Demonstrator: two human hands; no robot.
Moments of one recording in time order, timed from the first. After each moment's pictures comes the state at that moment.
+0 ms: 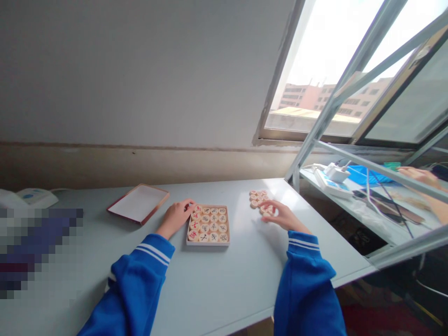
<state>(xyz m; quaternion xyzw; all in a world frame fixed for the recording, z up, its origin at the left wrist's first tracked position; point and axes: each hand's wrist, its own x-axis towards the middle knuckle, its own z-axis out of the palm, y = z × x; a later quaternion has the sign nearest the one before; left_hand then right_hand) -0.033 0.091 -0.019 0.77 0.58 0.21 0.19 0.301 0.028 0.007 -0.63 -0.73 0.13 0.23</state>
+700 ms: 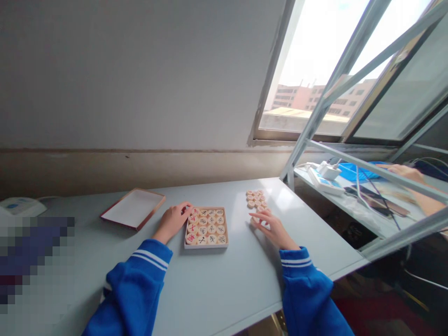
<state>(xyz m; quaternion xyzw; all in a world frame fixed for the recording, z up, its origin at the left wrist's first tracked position) -0.032 0.089 -0.015 0.76 0.58 0.21 0.20 0.269 0.000 -0.018 -0.58 -0.74 0.12 0.33</state>
